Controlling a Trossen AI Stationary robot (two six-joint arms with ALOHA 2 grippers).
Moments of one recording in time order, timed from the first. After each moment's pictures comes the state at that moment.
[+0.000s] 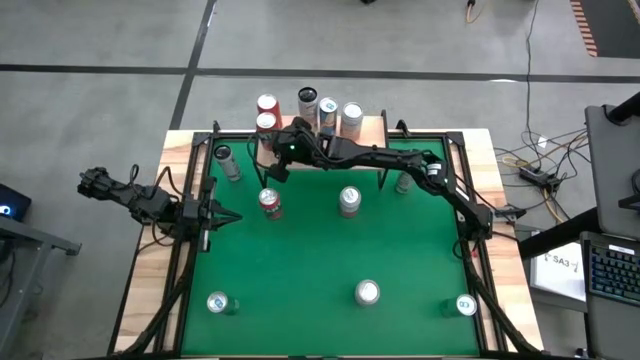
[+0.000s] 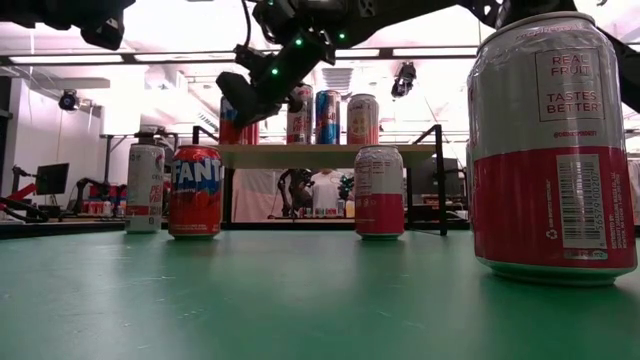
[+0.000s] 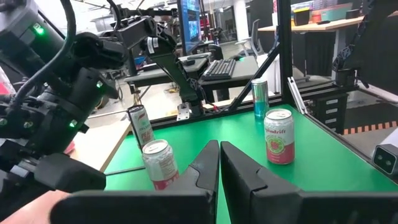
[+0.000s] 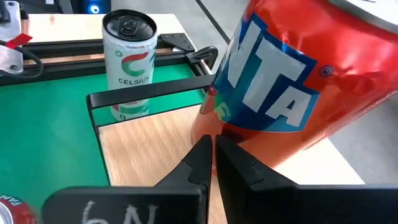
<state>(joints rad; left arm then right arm) -0.40 0.25 0.40 -0.16 -0.36 0.16 -0.25 2.31 2.17 -0.37 0.28 -0.12</state>
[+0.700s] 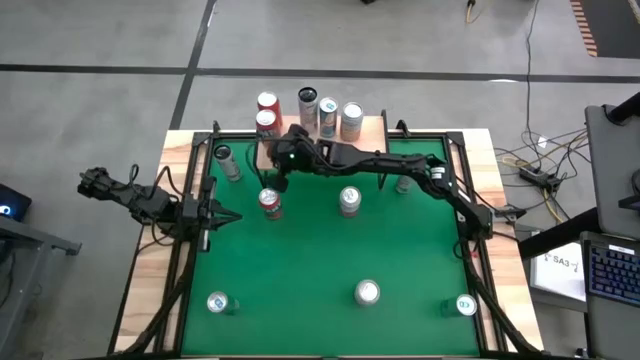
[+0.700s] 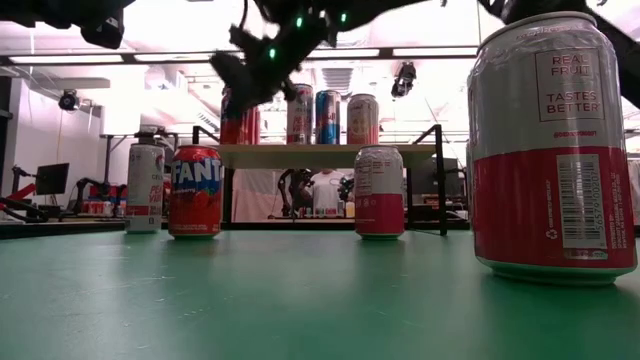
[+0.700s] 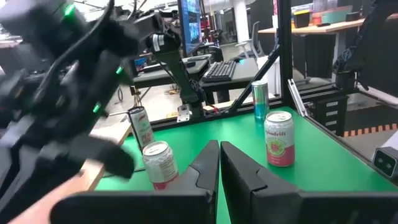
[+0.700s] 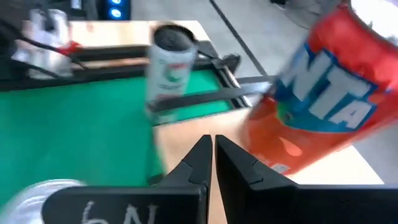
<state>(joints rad) -0.40 0.25 0.40 -0.16 -0.36 0.16 -0.19 2.27 2.17 -0.41 0.26 -0.10</state>
